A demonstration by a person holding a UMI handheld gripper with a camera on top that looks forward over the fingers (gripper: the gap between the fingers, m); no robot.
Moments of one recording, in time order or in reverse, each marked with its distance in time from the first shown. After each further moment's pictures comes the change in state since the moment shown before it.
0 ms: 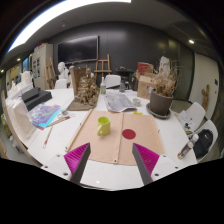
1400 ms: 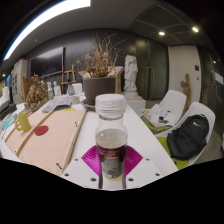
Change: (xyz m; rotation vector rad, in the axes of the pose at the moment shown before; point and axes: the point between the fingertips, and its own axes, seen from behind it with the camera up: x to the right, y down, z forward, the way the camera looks) arm 0.446 0.123 0.167 0.158 0.185 0.148
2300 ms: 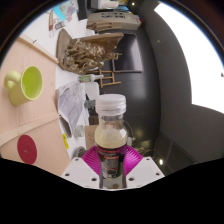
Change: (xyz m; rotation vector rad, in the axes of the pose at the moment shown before) arm -0.354 -0.249 0.086 0.344 0.367 -1.444
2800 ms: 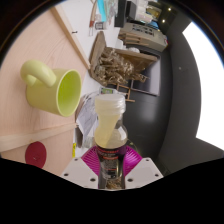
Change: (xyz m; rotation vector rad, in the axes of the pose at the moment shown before) arm -0.076 -0.070 0.004 0.141 -0.064 -0.288
